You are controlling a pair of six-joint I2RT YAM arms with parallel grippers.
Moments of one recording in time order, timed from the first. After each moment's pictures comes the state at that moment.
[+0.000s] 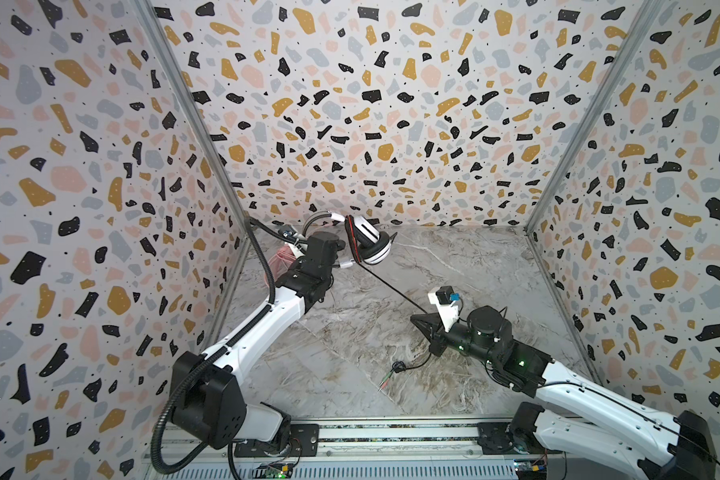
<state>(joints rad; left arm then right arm) -0.42 1.40 1.14 -0.29 -0.67 -0.87 0.89 0.88 0.65 -0.02 -0.12 0.25</state>
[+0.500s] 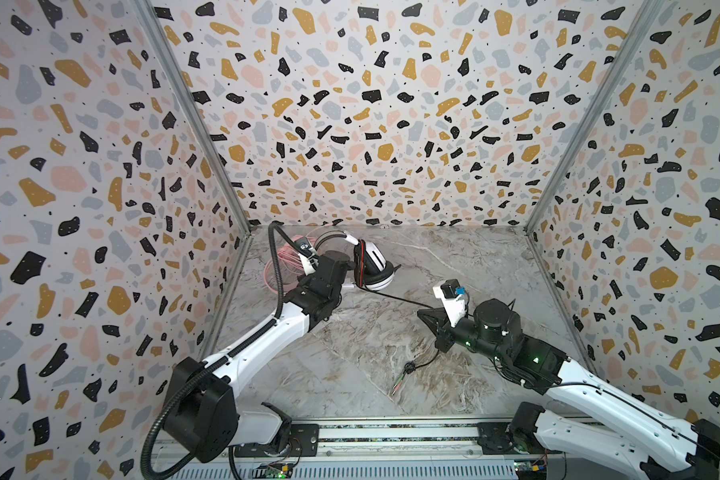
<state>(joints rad) -0.54 1.34 1.01 -0.25 -0.79 -0.66 0.89 0.86 0.78 -0.22 -0.04 0.21</state>
